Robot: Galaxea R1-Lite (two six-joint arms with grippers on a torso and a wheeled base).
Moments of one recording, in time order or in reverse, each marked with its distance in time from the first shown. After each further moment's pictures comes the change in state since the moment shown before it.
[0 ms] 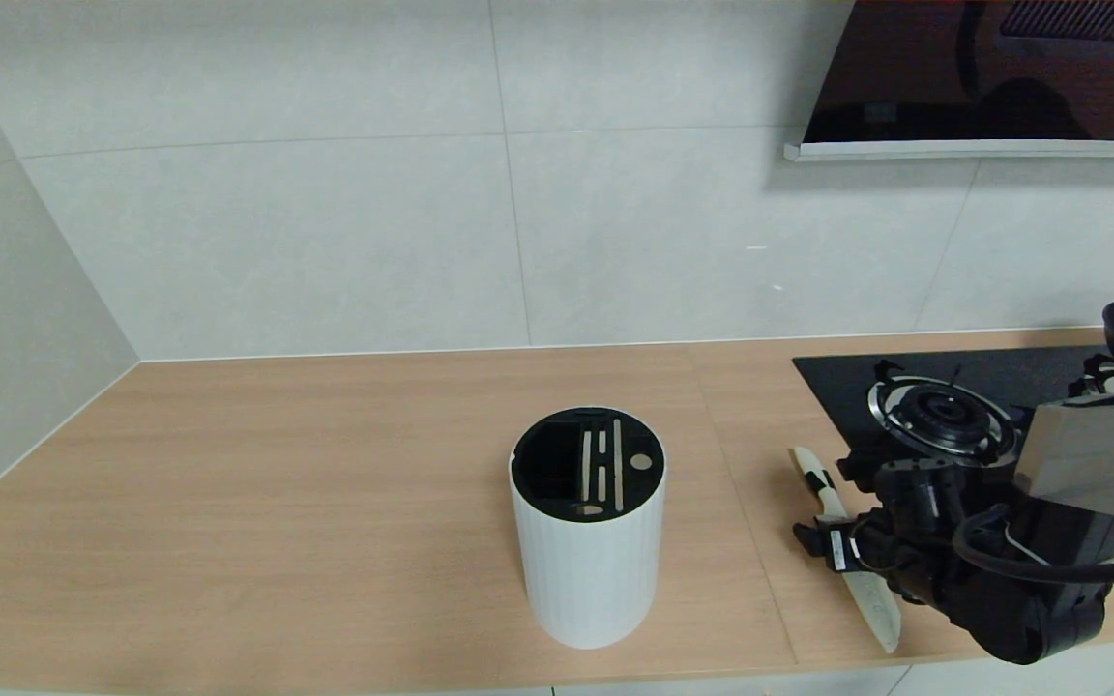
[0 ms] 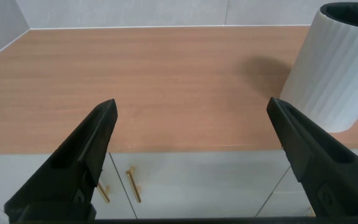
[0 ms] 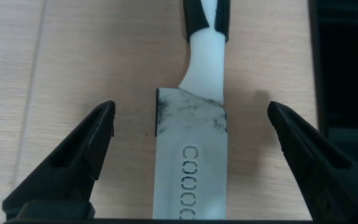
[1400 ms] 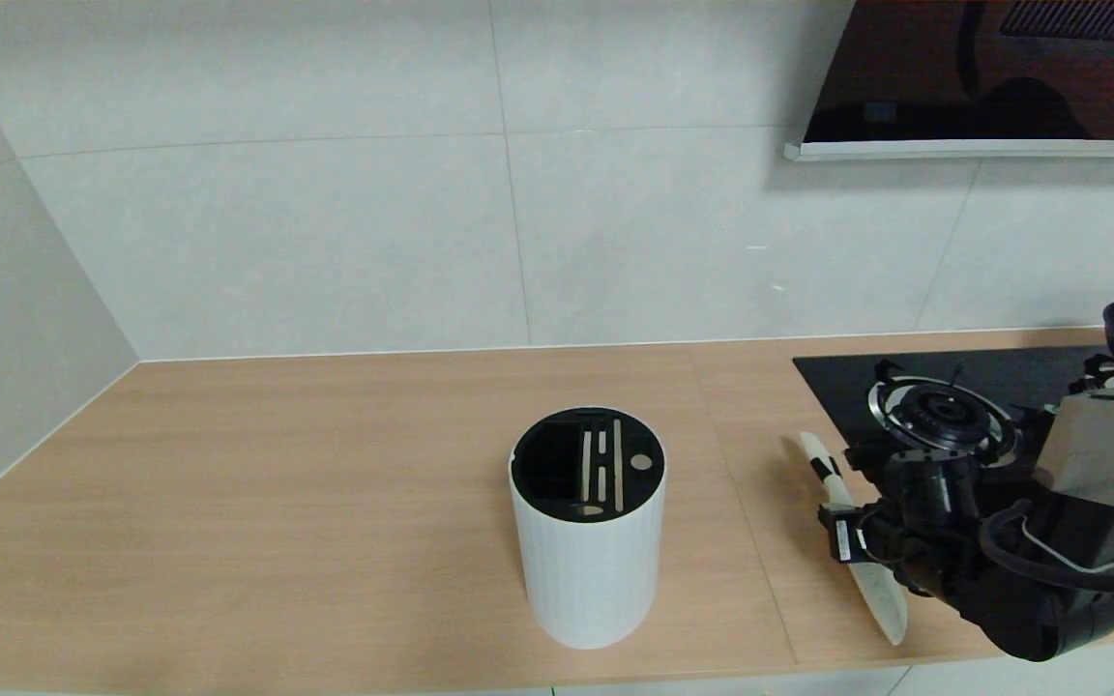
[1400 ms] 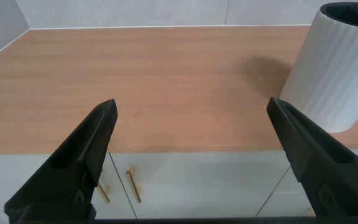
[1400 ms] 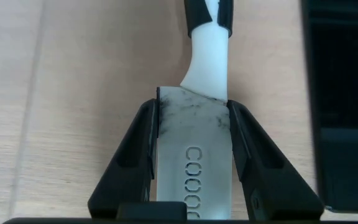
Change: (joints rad) left arm 0.000 0.000 0.000 0.000 0.000 0.000; right arm -0.002 -0.060 0.017 0.003 -0.004 0.002
